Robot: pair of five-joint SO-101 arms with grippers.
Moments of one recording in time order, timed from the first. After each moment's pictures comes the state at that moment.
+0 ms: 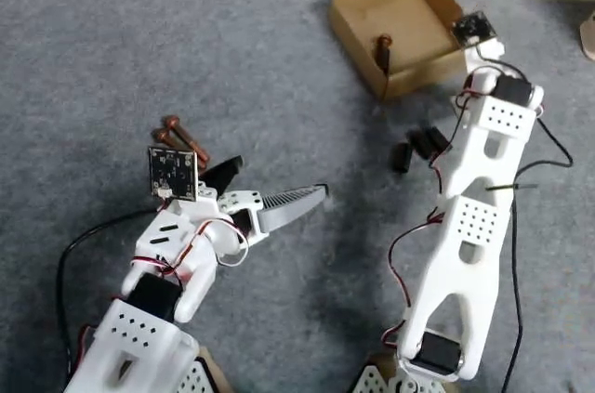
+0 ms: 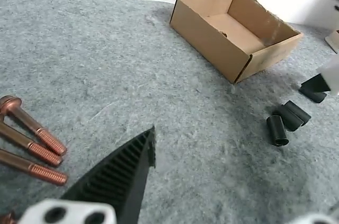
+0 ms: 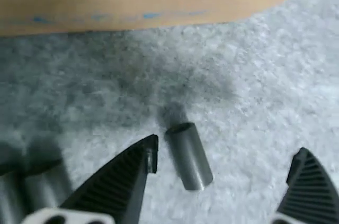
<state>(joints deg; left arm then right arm) 15.9 -72.9 84.5 18.8 21.5 15.0 79.1 -94.6 79.3 43.4</state>
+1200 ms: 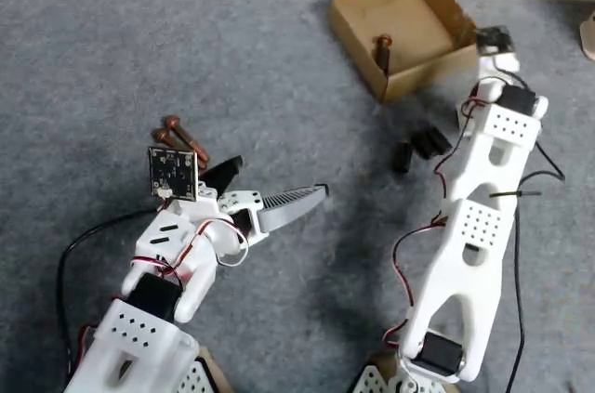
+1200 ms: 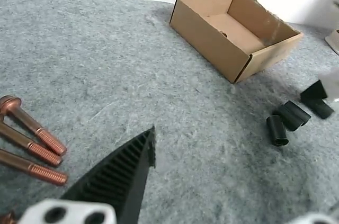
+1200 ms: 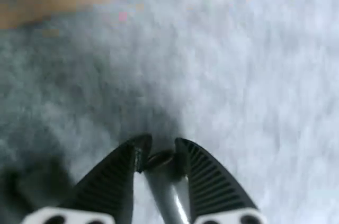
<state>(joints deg) 15.9 -72.9 84.5 18.8 21.5 17.7 80.8 -96.1 87.3 26.7</state>
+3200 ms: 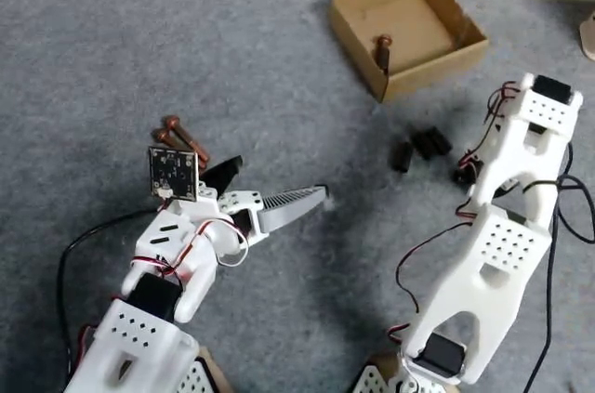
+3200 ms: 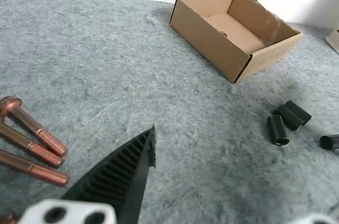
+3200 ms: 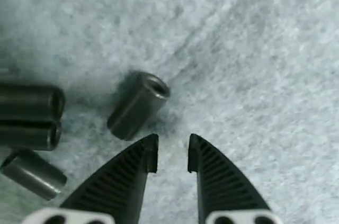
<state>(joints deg) 15.9 -72.9 84.5 18.8 20.3 20.4 45.2 -42.2 99.6 -23.7</state>
